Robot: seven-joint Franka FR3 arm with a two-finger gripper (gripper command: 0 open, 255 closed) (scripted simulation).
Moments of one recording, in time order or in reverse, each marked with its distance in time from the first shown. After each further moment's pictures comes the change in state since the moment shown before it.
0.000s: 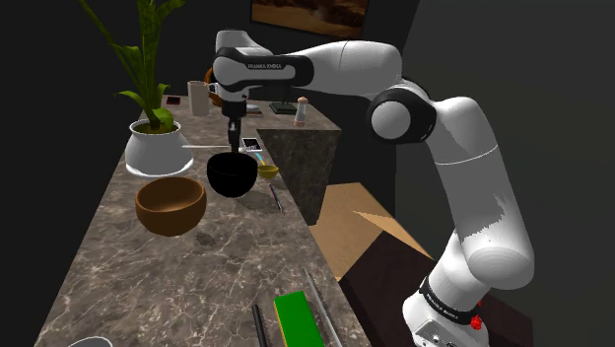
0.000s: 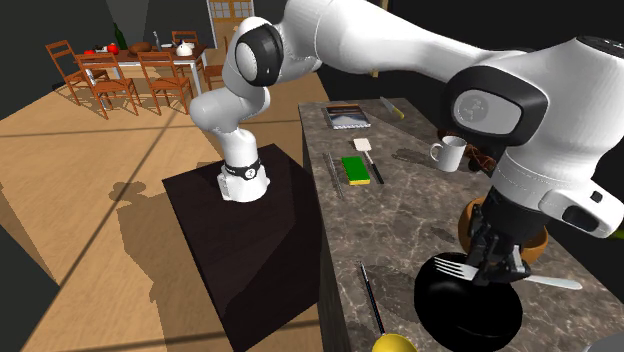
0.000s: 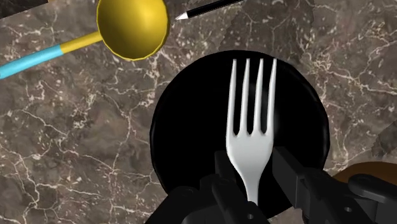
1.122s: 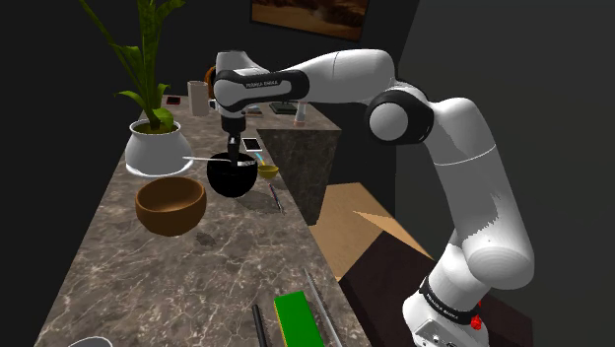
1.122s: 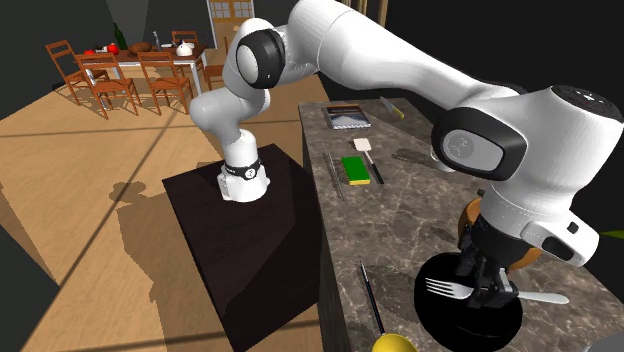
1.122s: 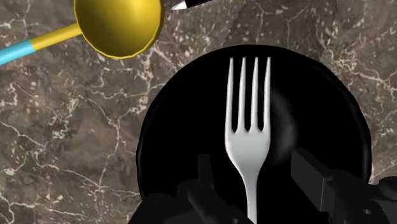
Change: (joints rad) arm -0.001 0.014 0.000 -0.103 -0.001 0.118 0.004
